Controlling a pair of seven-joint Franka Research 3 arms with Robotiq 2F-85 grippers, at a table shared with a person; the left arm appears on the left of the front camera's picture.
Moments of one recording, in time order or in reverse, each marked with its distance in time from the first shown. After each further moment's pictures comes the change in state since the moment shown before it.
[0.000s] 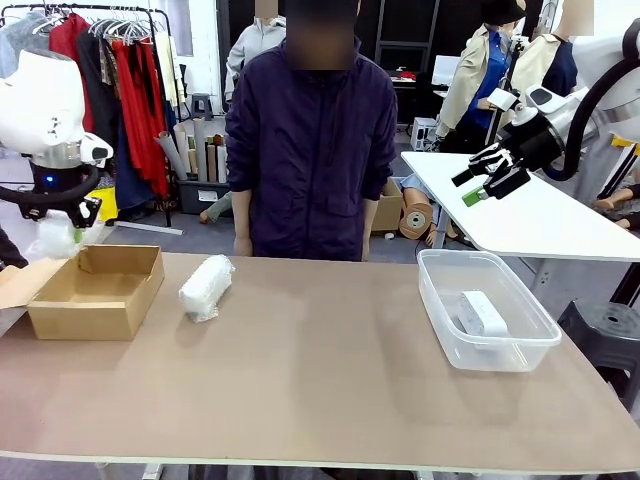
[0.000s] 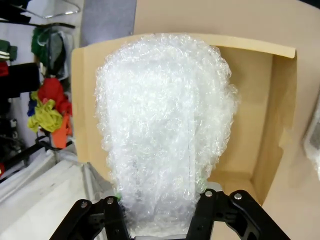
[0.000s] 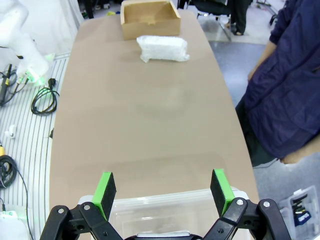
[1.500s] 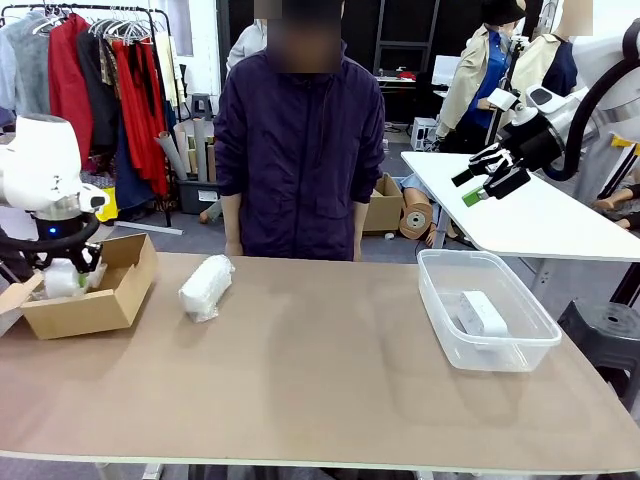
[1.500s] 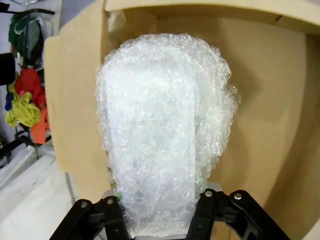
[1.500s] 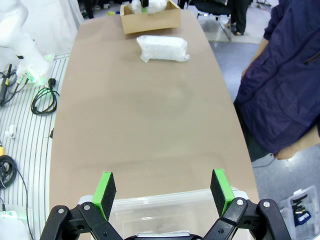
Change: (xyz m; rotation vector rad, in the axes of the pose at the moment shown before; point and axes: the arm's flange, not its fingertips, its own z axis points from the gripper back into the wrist) left arm -0.010 0.003 -0.106 -0.064 0.081 0.021; right arm 0.000 0.000 0.000 0.000 0.000 0.000
